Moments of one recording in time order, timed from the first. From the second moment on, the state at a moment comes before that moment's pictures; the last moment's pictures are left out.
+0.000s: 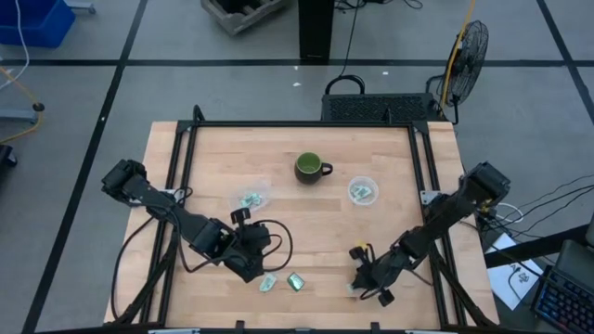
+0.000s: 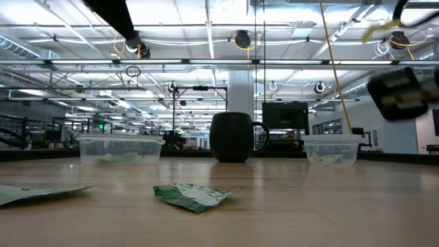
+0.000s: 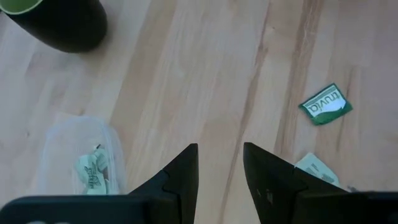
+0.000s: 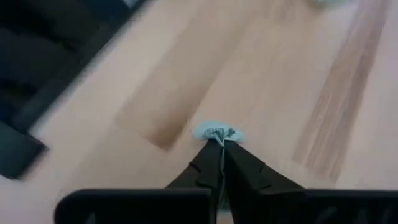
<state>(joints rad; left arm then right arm) -0.55 1.64 1.39 -0.99 -0.46 -0.70 0.72 1.63 0.58 0.28 0.08 0.21</state>
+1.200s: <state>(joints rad) -0.55 1.64 1.39 -0.99 -0.46 -0.68 0.17 1.03 0.50 -0.45 0.60 0.43</state>
